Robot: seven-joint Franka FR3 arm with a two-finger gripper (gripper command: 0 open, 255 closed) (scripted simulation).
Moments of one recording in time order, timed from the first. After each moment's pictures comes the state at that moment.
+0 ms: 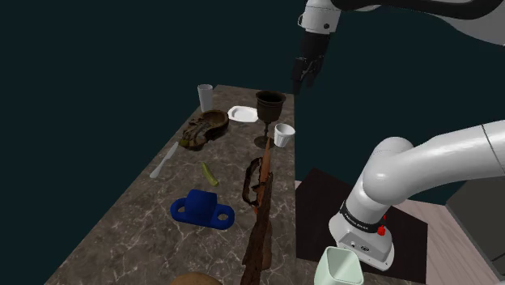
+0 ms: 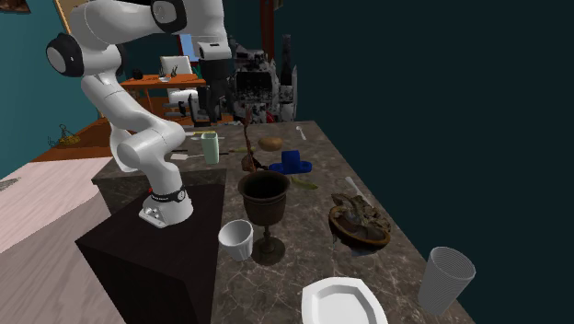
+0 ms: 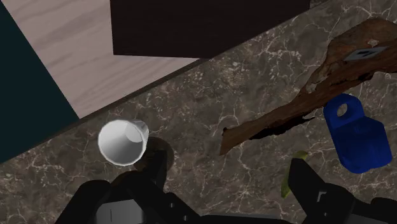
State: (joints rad) arm -0.01 -0.77 -0.01 -2.26 0.02 1.51 0.00
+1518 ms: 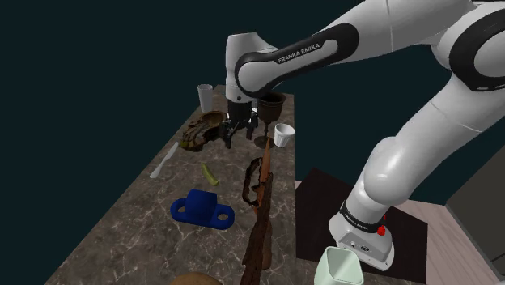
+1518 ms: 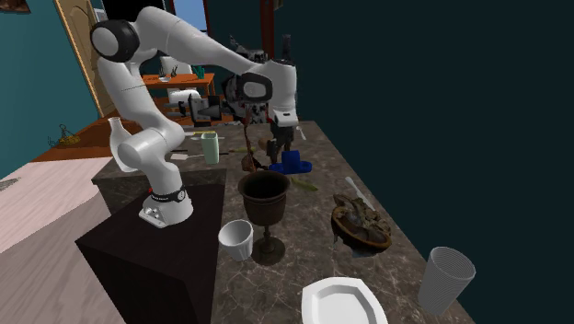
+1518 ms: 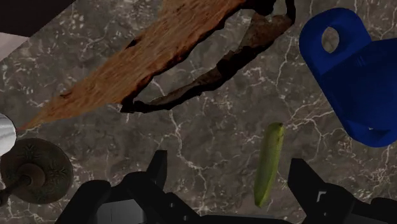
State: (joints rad) arm 0.03 -0.24 0.24 -2.32 0.13 2.05 0.38
